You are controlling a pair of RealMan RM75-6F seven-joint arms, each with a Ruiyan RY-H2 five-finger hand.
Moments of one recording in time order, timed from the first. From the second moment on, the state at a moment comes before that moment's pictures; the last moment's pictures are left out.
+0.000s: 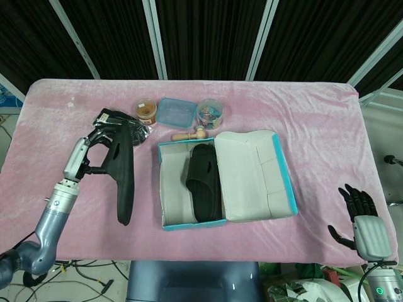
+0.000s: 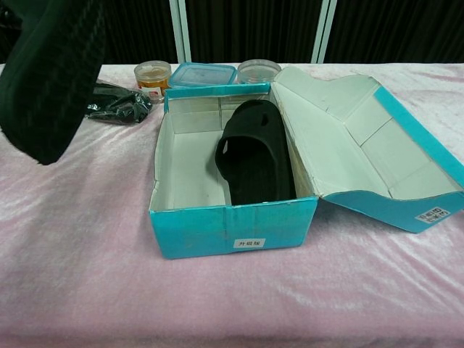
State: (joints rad) left arm -0.51 -1.41 -0.33 -1.50 1.43 1.18 -0.68; right arm 0.06 -1.20 0.02 -1.53 -1.55 1.48 0.13
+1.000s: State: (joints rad) left arm -0.71 -1.96 -0.29 -0.99 1.49 1.39 -0.47; right arm 0.04 -1.19 0.02 -1.51 -1.54 1.50 0.16
